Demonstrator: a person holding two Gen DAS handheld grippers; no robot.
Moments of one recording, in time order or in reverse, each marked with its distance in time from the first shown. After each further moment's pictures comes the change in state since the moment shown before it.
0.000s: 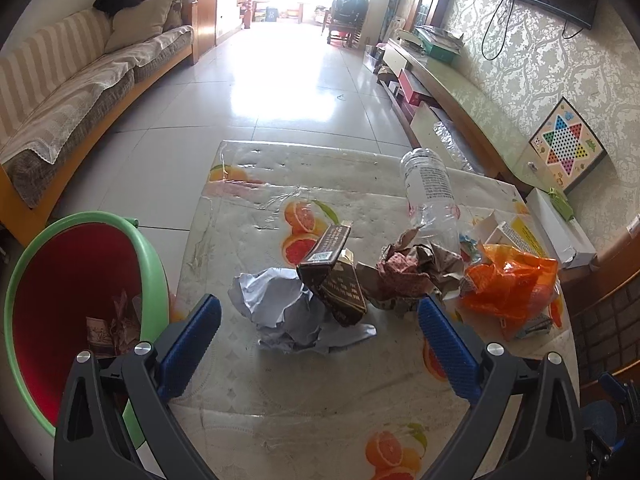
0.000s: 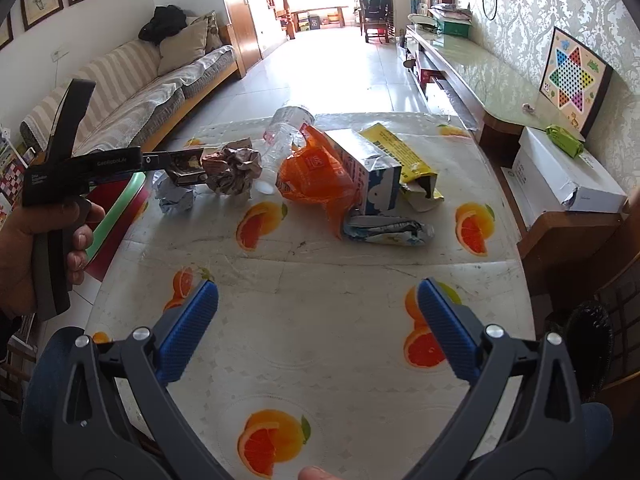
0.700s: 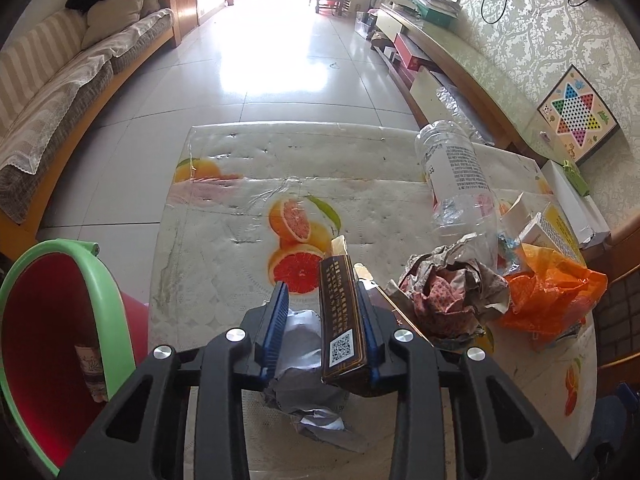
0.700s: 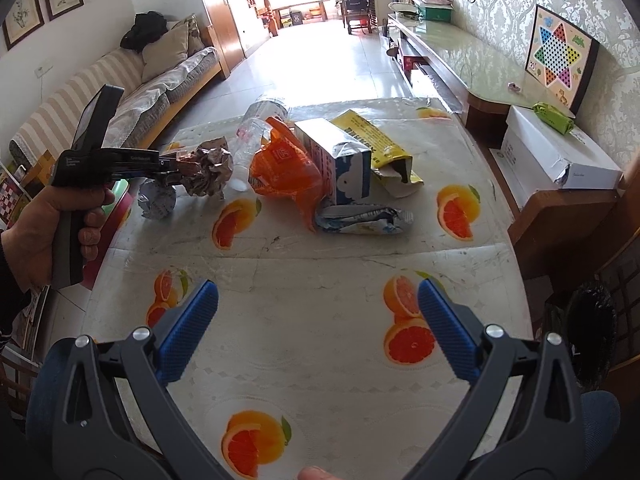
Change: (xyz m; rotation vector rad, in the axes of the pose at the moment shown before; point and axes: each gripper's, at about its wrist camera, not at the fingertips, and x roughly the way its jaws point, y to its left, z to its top) left arm 0.056 -0.009 0.025 0.077 0.118 0.002; right arm 0.008 -0.021 -0.004 0.059 0.020 -0.013
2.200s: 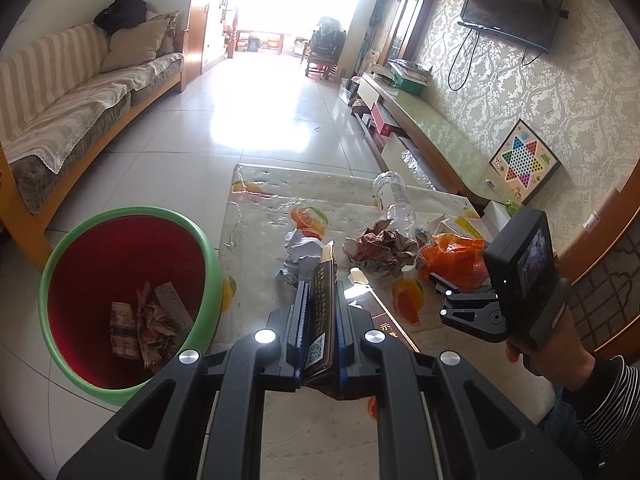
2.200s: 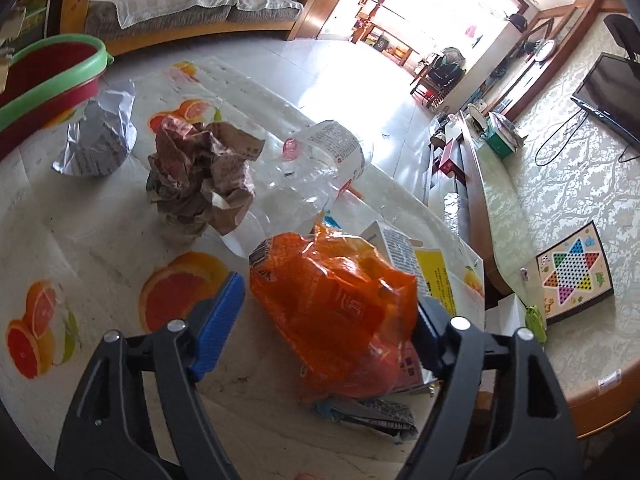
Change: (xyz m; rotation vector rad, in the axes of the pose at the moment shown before) left arm -0.155 0.039 -0.100 -0.051 -0.252 -0.109; right arm 0.126 0.101 0.062 -0.705 -0.029 -0.260
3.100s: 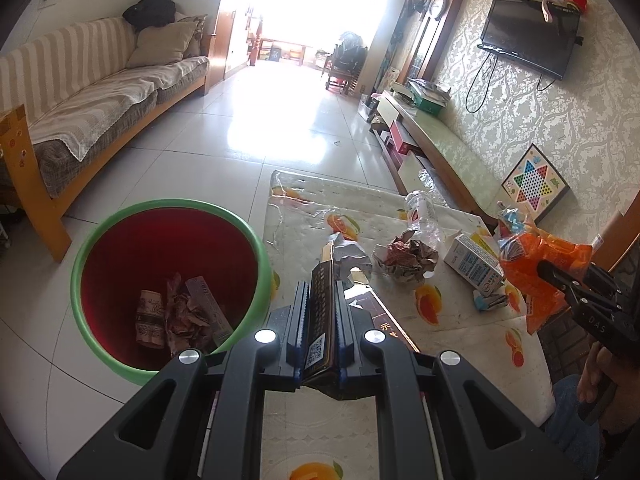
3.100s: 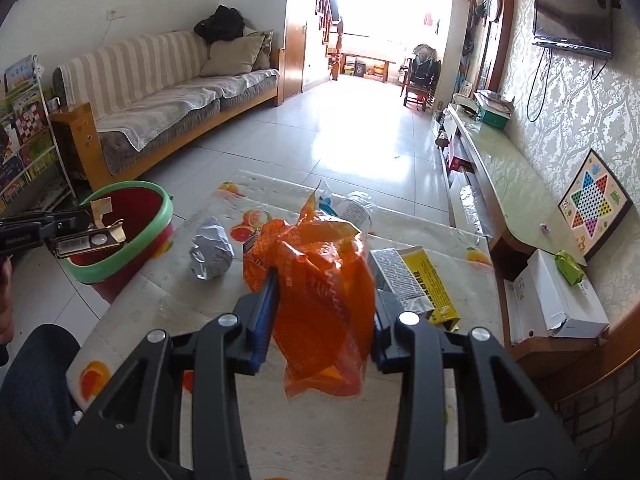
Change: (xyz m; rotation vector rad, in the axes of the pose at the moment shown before) left arm -0.034 0.039 -0.015 -0.073 -0.055 0.041; right arm -0.152 -0.031 0.002 0.374 -0.188 0.193
